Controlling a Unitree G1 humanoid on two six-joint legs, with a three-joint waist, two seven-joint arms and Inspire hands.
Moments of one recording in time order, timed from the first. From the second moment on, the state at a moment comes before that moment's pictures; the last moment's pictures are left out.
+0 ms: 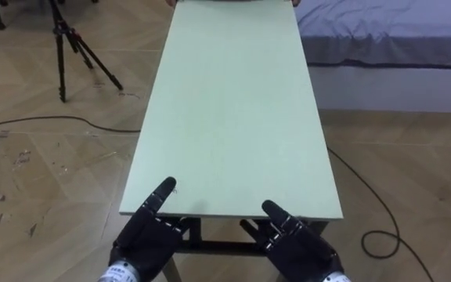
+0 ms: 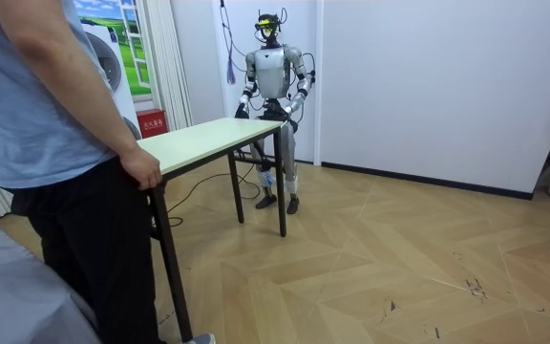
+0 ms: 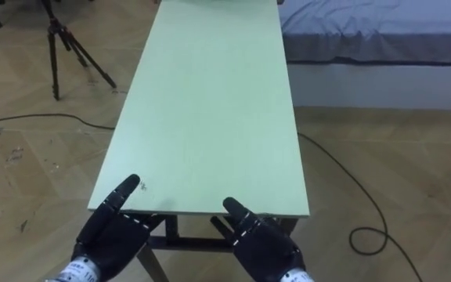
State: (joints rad) left arm 0.28 0.26 -0.10 0.19 -1.58 0.30 -0.07; right arm 0.22 -0.31 0.28 0.30 1.42 0.24 0.30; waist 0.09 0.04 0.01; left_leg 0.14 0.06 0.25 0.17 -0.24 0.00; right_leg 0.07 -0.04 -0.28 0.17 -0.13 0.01
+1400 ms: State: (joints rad) left arm 0.24 0.15 -0.03 0.26 -1.57 0.30 0.03; right arm 0.23 -0.22 0.18 0.26 1.52 0.24 0.05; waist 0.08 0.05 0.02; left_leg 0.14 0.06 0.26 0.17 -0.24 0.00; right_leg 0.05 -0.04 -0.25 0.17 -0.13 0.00
